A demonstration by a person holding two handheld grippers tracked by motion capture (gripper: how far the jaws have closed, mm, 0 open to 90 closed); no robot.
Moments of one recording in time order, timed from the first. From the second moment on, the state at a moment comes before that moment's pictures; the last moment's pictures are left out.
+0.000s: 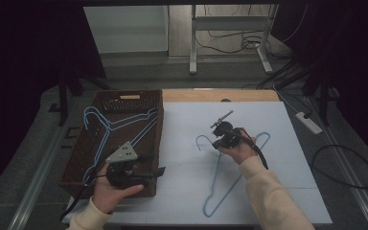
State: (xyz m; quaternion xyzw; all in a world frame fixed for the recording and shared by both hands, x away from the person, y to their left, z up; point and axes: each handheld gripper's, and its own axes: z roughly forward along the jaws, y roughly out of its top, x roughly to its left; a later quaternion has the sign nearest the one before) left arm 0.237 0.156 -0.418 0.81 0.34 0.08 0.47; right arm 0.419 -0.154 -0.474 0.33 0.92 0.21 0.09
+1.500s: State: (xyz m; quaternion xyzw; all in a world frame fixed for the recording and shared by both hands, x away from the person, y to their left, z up) left arm 0.268 0.040 -0.457 0.85 0.34 0.01 0.41; right arm 0.404 -0.166 -0.458 0.32 0.90 0.26 0.11
